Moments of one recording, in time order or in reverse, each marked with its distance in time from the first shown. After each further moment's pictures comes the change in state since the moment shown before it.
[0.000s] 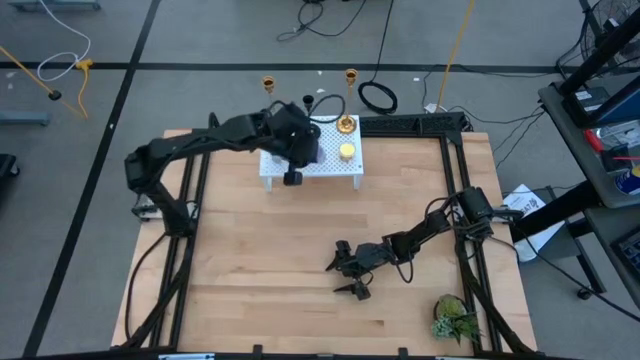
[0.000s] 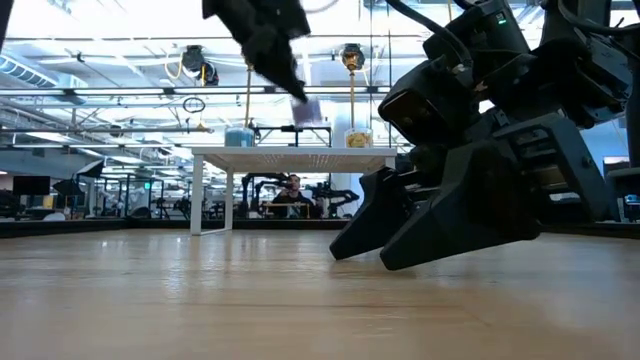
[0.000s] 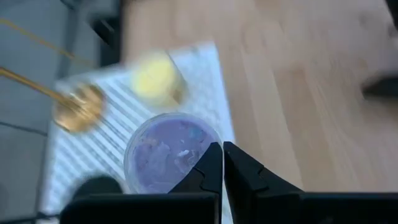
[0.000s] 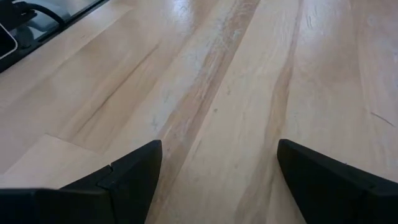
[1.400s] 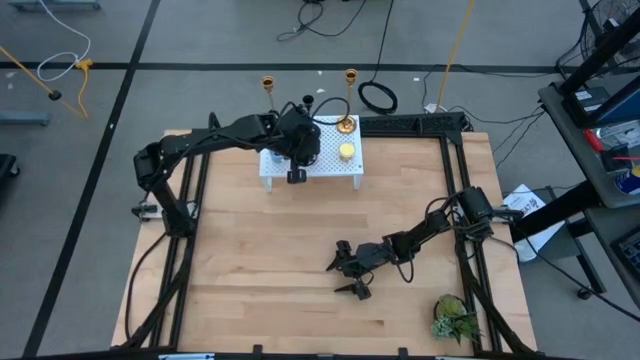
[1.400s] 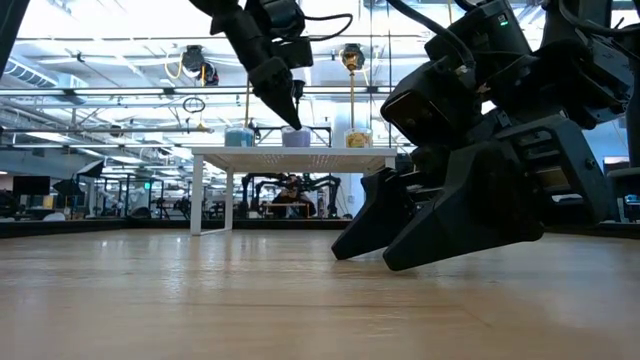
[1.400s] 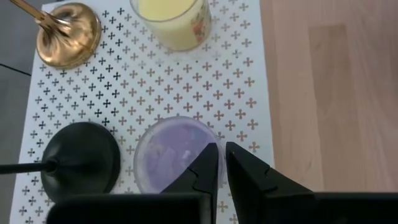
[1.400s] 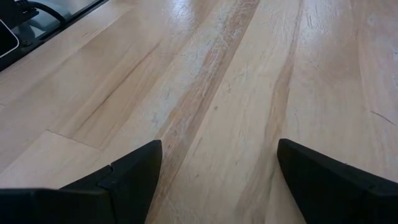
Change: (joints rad) left arm 0.031 0.089 -0.001 -0.056 -0.085 -0.077; right arm 0.000 0.000 -0.010 0.003 -0.005 -0.003
